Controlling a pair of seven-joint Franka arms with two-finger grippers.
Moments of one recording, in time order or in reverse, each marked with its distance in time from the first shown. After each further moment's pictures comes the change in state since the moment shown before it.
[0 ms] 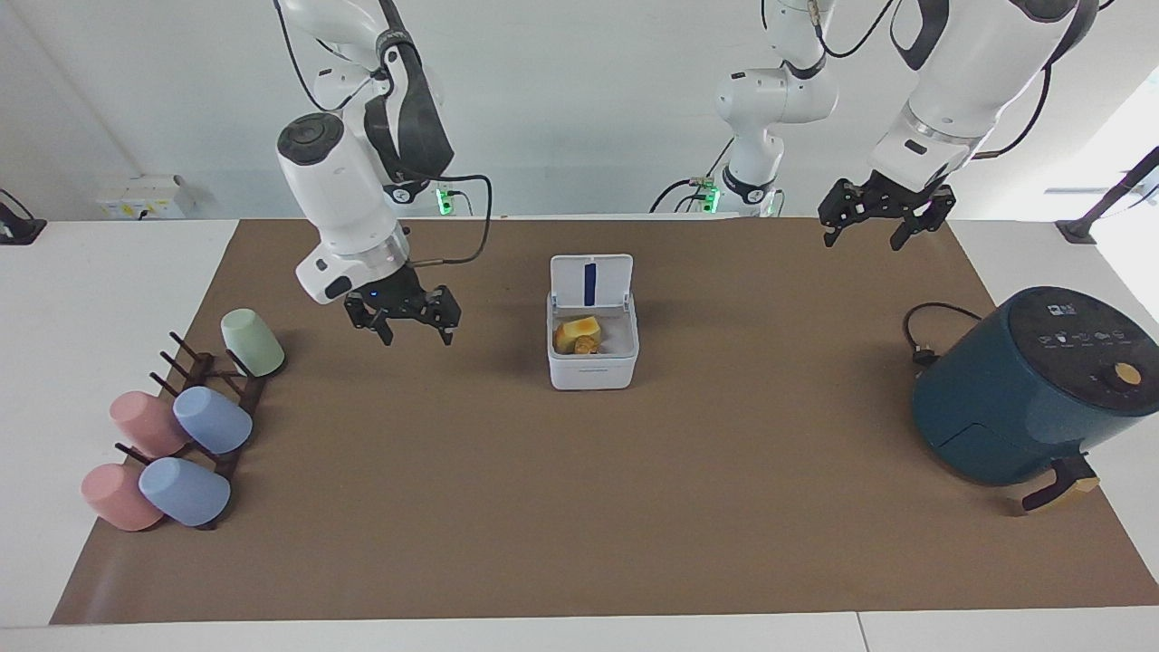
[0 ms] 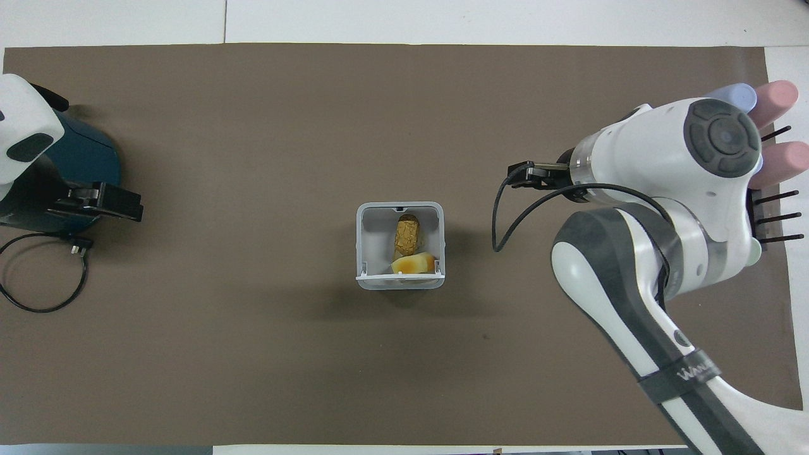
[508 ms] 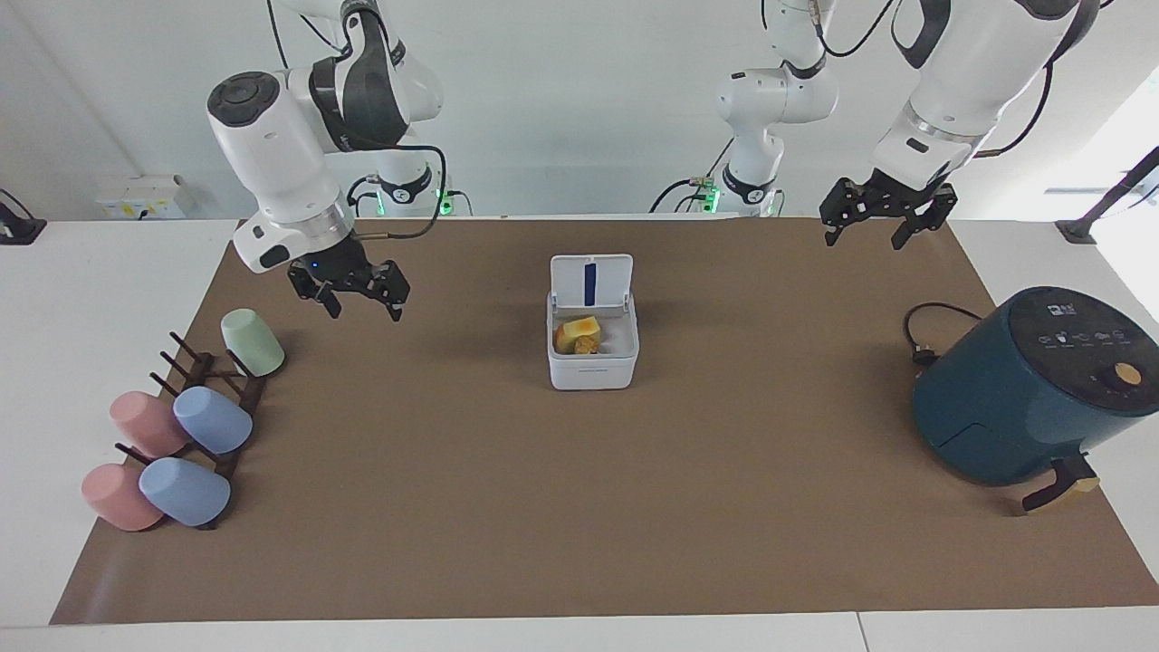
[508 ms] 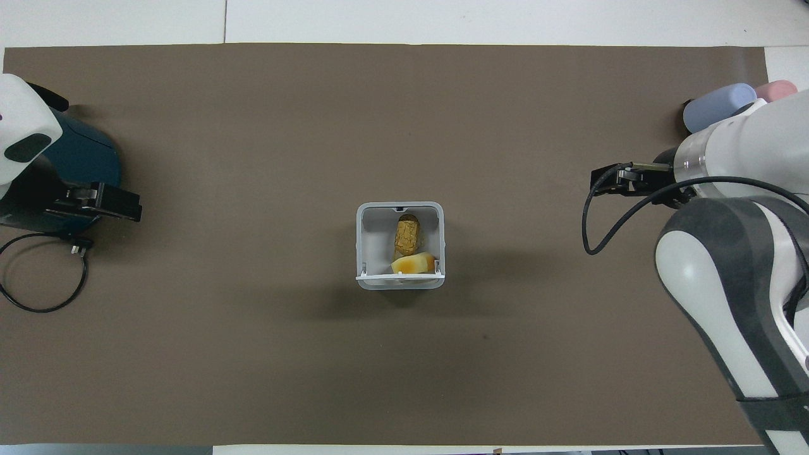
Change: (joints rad) left arm 0.000 -0.002 0.000 0.000 0.000 0.000 0.000; right arm -0.068 -0.059 0.005 0.039 -0.076 -0.150 -0.024
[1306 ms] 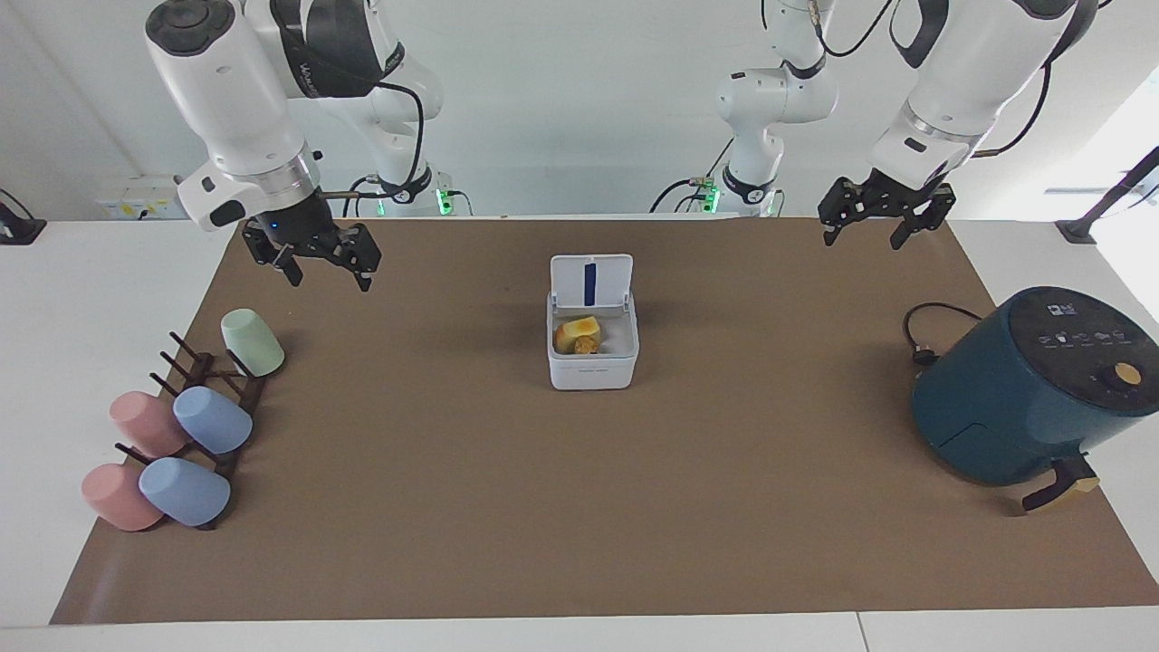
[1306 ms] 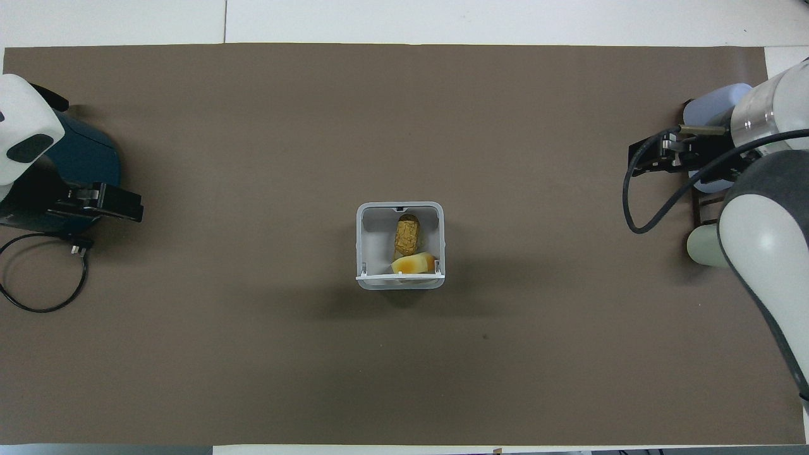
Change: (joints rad) left arm -0.001 0.000 -0.003 0.000 0.000 0.000 0.000; right arm -0.016 0.065 -0.003 0.275 -0.031 -0.265 0.000
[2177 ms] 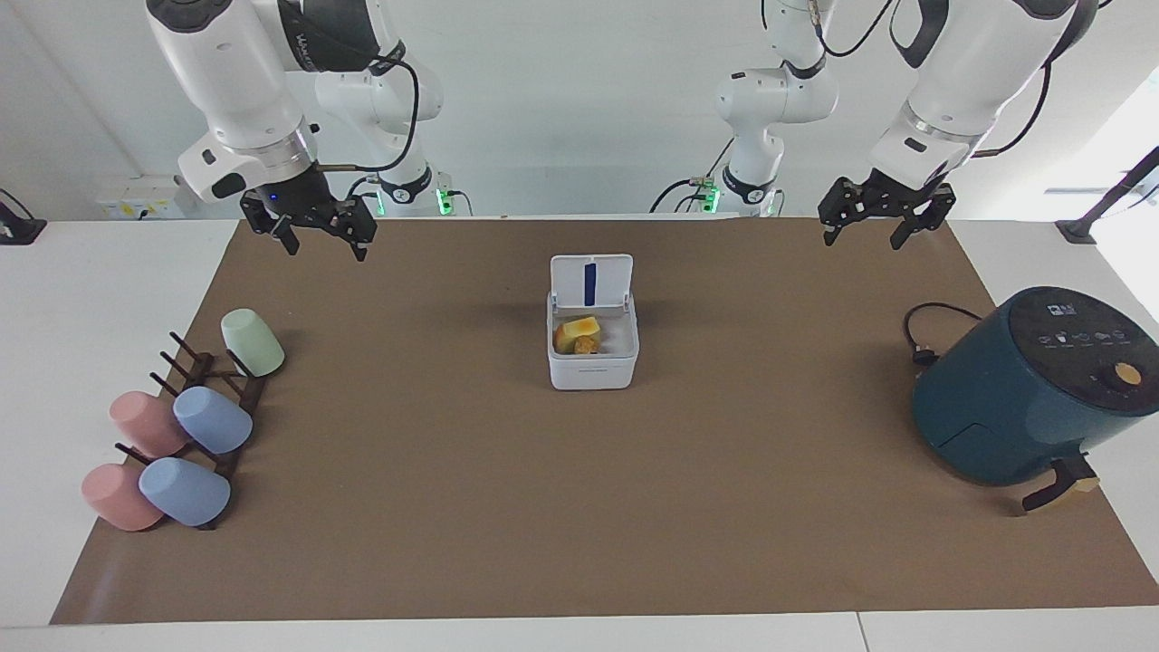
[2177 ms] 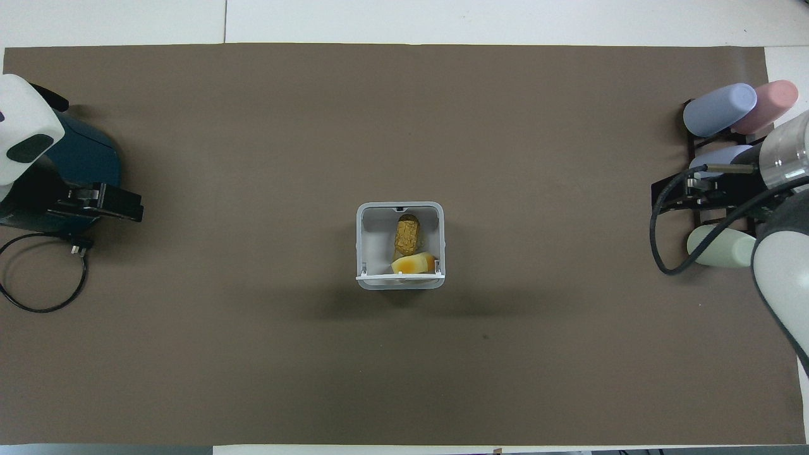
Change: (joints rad) left arm 0.000 0.000 0.000 0.000 0.000 0.000 0.000; right arm 0.014 -0.102 -0.040 -0.090 0.000 -0.060 -0.054
